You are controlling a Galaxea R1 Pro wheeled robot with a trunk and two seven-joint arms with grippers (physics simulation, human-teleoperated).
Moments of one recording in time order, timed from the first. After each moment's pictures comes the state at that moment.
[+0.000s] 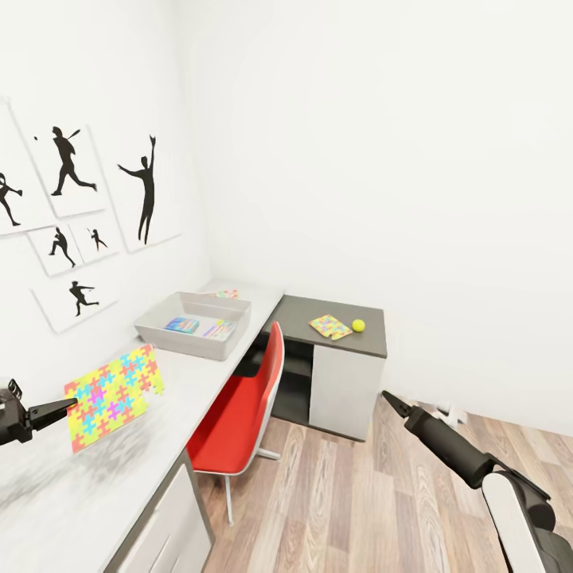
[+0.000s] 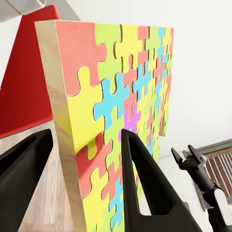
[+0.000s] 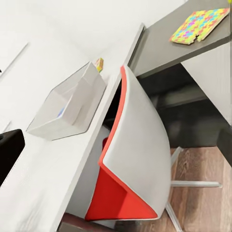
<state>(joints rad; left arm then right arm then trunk) -0.60 0.68 0.40 -0.64 0.19 0.90 -1.57 -0.20 -0.07 -0.27 -1.53 -0.67 0.62 0.36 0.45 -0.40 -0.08</state>
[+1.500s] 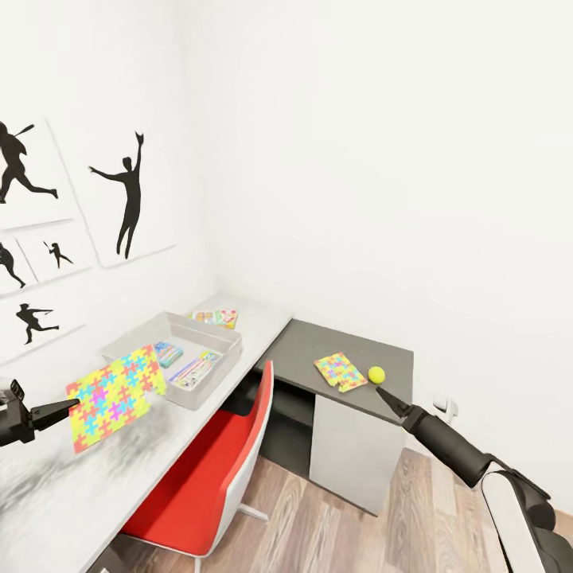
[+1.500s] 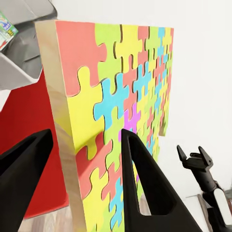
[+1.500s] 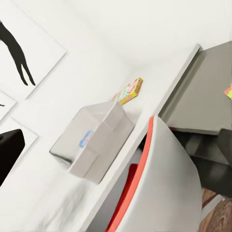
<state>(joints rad) -0.60 0.67 0.40 -0.64 0.19 0.89 -1.57 -0.20 -0.07 -0.27 -1.53 -0.66 0.61 0.56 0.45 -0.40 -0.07</state>
